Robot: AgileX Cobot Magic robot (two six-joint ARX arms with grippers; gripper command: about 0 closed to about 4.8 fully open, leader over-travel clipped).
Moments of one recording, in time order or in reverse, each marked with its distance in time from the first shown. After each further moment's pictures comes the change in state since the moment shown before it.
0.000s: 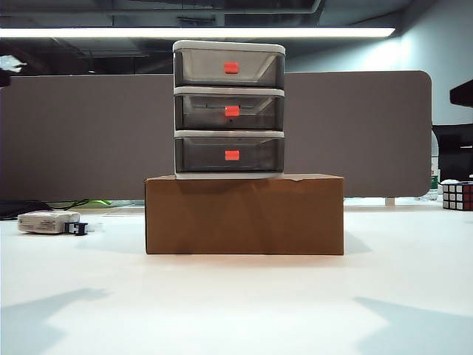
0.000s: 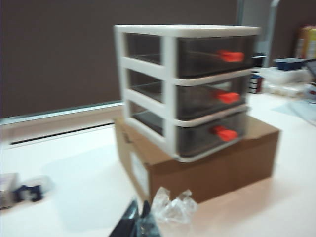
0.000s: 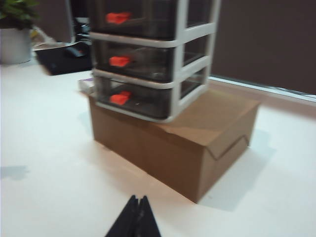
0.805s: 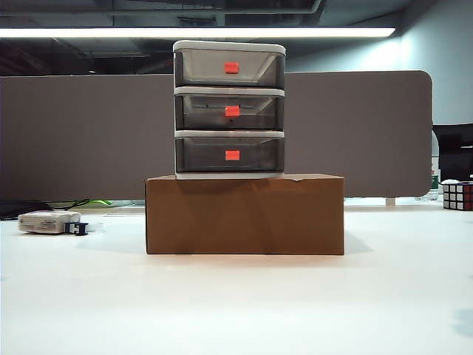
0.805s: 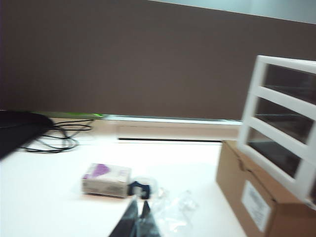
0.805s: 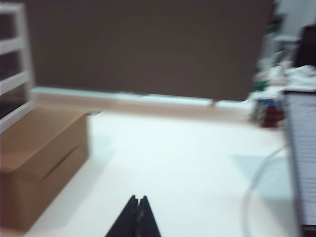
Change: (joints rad) left arm 0.794 0.000 0.000 0.052 0.449 -0.181; right arm -0.412 0.000 0.000 0.076 0.139 -0.006
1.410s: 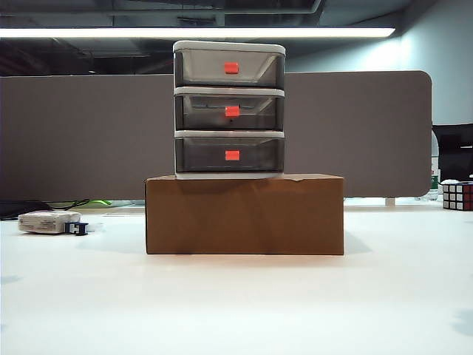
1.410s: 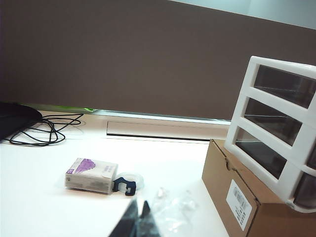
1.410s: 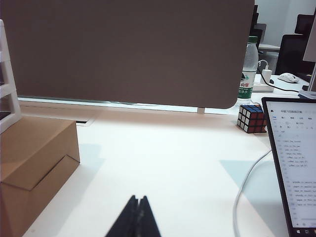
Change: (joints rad) left arm -0.143 0.000 0.000 -0.013 -0.120 -0.027; right arm 0.002 0.000 0.000 0.025 0.032 0.000
